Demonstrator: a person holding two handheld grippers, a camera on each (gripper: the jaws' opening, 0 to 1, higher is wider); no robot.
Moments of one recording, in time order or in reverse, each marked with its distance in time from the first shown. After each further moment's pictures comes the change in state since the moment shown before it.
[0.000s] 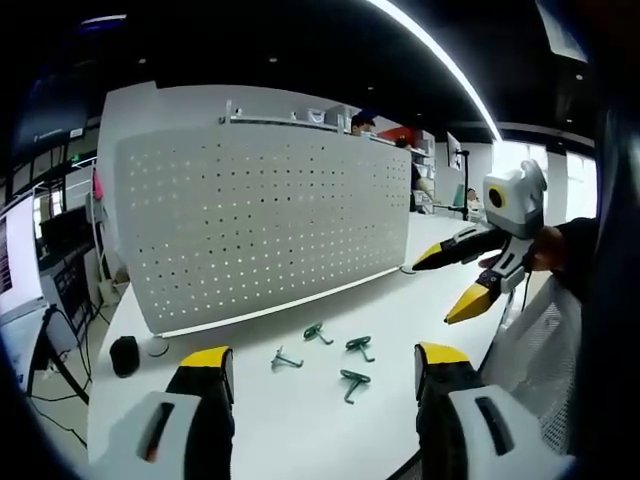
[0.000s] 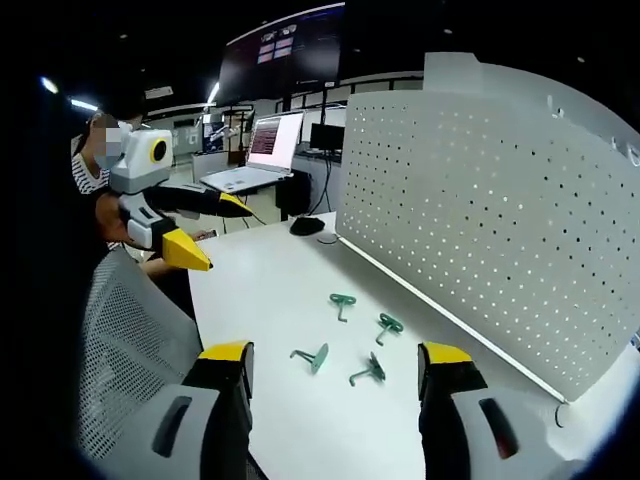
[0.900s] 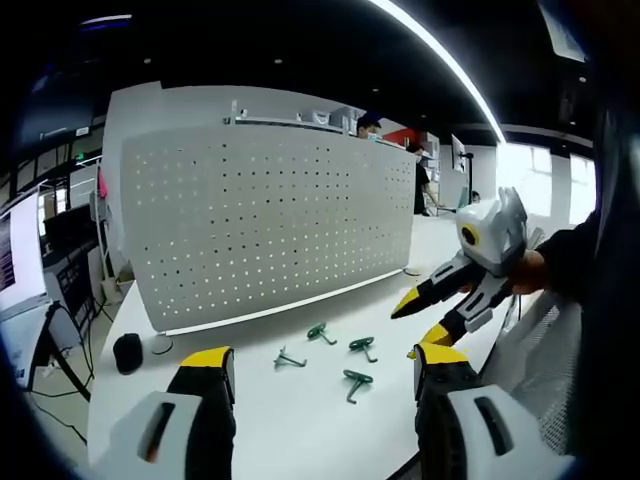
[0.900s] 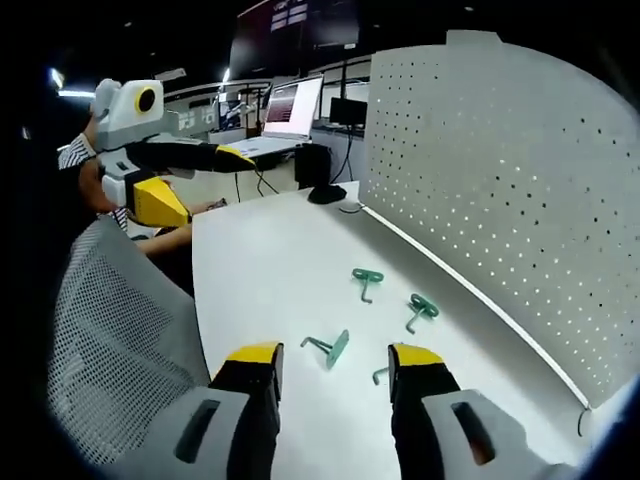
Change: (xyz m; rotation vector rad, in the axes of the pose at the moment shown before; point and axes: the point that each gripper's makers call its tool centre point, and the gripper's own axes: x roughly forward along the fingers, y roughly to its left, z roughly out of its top) left arm -0.003 0.003 0.000 -0.012 -0.008 0.018; right arm 0.056 0.019 -0.034 -0.022 0.118 0.092
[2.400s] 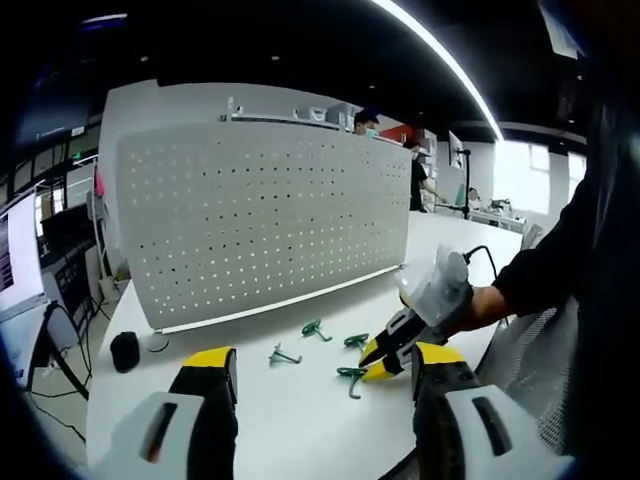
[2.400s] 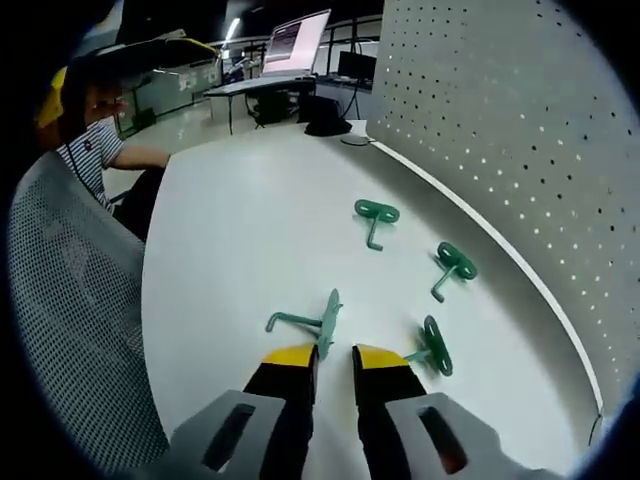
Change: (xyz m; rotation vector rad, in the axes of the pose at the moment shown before) left arm 0.000 -0.003 -0.006 0.000 0.016 -0.008; right arm 0.067 -0.012 -0.058 -0.037 0.192 0.003
